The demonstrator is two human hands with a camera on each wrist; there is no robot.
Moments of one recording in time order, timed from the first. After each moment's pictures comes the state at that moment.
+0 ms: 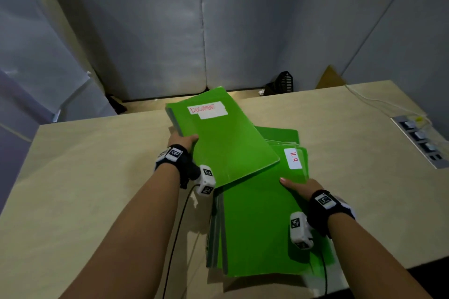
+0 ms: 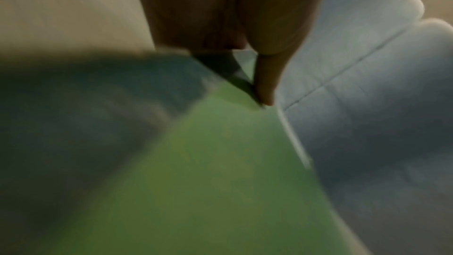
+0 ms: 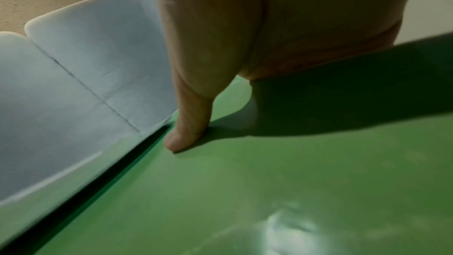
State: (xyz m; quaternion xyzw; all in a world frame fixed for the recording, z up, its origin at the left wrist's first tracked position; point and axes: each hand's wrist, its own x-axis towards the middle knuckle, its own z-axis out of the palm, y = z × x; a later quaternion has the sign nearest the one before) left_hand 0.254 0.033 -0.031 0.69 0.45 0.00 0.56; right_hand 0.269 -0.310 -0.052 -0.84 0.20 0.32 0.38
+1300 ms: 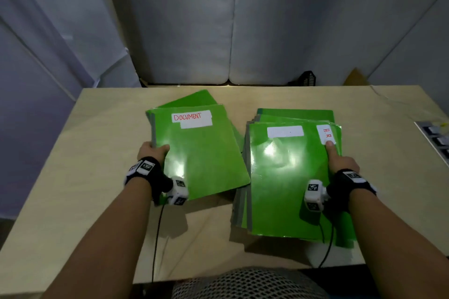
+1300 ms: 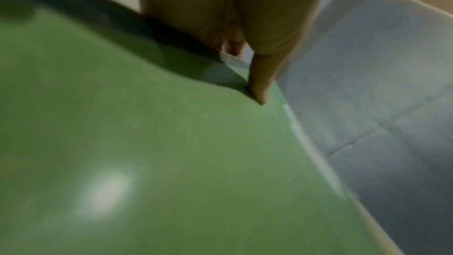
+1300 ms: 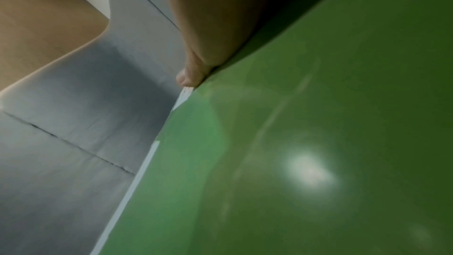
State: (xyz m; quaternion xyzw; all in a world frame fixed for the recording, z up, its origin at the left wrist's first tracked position) left_hand 0.089 0.082 -0.051 0.69 0.56 0.02 0.46; right_hand 0.278 -0.327 -0.018 -0.91 0.22 0.18 0.32
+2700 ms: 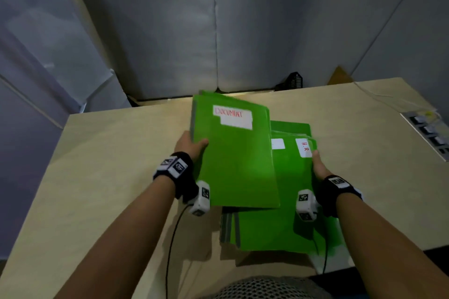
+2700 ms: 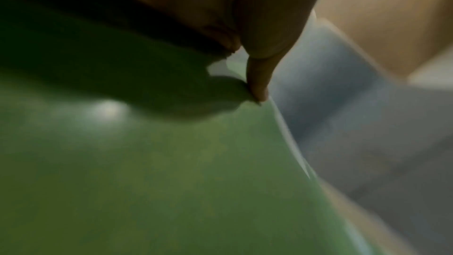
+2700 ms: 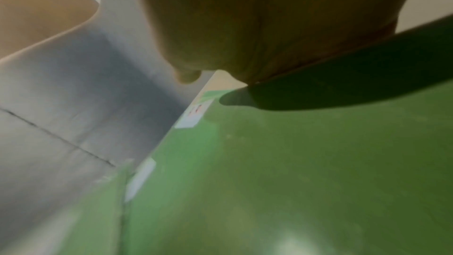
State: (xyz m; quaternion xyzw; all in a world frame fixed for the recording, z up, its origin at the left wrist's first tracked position) left_hand 0.171 0.013 -0.006 0.76 0.38 0.00 0.53; right_hand 0.341 -0.378 -0.180 -0.77 0.25 0.36 0.46
